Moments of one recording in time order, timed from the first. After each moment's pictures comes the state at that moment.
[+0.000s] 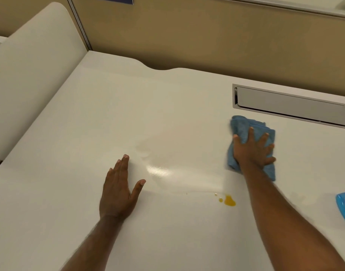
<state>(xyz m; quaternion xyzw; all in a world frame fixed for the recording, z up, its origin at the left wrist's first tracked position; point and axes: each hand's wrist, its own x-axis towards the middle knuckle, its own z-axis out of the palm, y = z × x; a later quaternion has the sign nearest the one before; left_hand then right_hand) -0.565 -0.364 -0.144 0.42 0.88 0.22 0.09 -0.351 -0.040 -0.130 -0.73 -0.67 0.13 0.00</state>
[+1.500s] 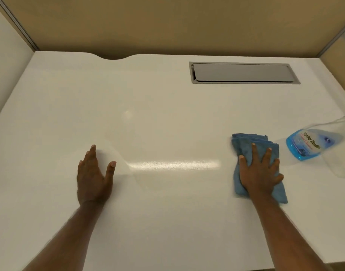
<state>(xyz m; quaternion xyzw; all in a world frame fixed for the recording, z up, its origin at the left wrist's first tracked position) -0.558 -0.364 -0.135 0.39 0.87 0.28 0.07 -0.176 -0.170 -0.135 -0.77 -0.63 0.09 0.02</state>
